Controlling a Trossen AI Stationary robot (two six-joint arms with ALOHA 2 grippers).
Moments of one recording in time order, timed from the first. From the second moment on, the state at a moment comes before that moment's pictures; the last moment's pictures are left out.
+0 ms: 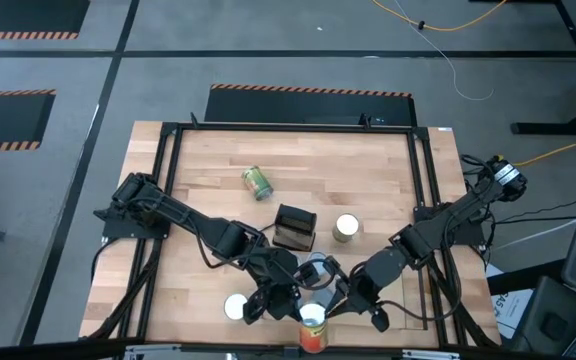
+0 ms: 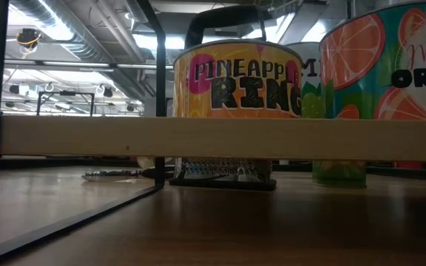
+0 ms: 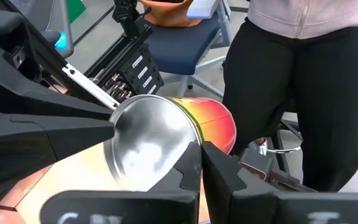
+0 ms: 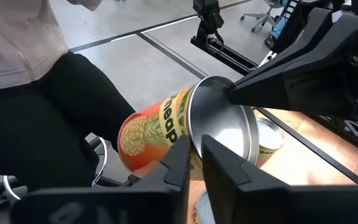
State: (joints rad) left arm -0.43 1.87 1.77 -0.47 0.32 0.51; right arm 0.61 1.48 1.16 -0.08 -0.08 -0.22
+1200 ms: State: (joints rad) left arm -0.42 1.87 1.77 -0.50 0.30 0.51; right arm 0.59 1.48 1.16 -0.11 -0.09 -0.22
